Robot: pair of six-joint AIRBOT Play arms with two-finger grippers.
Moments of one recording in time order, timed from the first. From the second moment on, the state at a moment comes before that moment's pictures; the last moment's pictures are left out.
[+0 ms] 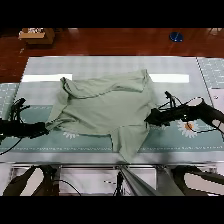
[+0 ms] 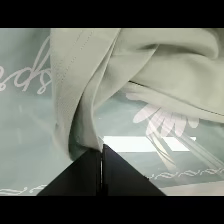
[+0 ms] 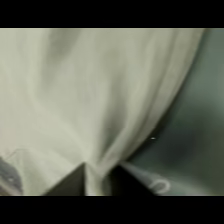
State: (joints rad) left arm 0.45 -0.86 0.50 1.16 -1.23 -1.16; right arm -0.05 -1.38 0.65 -0.72 1.03 1.21
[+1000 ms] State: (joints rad) left arm 0.45 -0.73 1.76 0.80 -1.05 -1.25; right arm -0.32 -0.78 1.60 -0.46 1.07 1.30
